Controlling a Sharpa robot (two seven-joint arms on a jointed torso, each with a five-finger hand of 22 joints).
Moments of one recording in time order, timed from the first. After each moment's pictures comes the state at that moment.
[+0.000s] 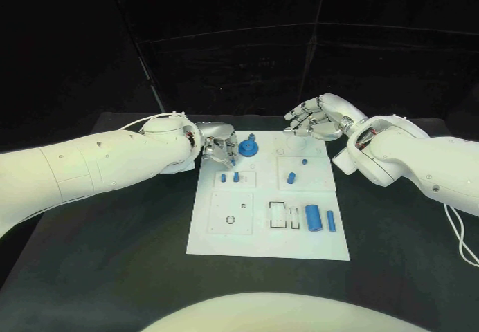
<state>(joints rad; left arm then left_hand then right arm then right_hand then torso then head) 1.28 -0.69 -0.11 1.29 -1.35 -0.04 0.00 1.35 -0.02 0.35 -0.17 0.05 1.09 0.12 0.21 0.11 1.14 0.05 0.31 0.08 1.47 -0.02 1.34 1.08 0.14 1.34 0.08 1.02 0.95 1.28 -0.75 -0.04 1.44 -0.93 -0.34 0.10 1.38 0.00 -0.08 0.11 0.29 0.74 0.19 0.25 0.07 0.76 0.20 0.56 0.09 1.03 0.14 0.17 0.23 0.18 0.85 0.25 0.30 0.07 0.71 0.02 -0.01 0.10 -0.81</state>
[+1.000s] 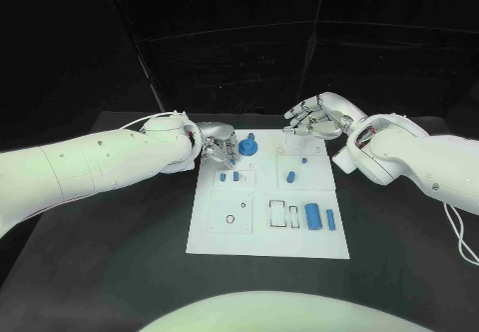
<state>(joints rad) 1.28 -0.69 -0.11 1.28 -1.35 -0.02 -0.01 1.32 -0.05 0.36 -0.17 0.05 1.04 0.14 0.14 0.08 1.09 0.09 0.23 0.06 1.47 -0.01 1.34 1.07 0.14 1.34 0.08 1.02 0.95 1.28 -0.75 -0.04 1.44 -0.93 -0.34 0.10 1.38 0.00 -0.08 0.11 0.29 0.74 0.19 0.25 0.07 0.76 0.20 0.56 0.09 1.03 0.14 0.17 0.23 0.18 0.85 0.25 0.30 0.07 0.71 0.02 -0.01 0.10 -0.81</state>
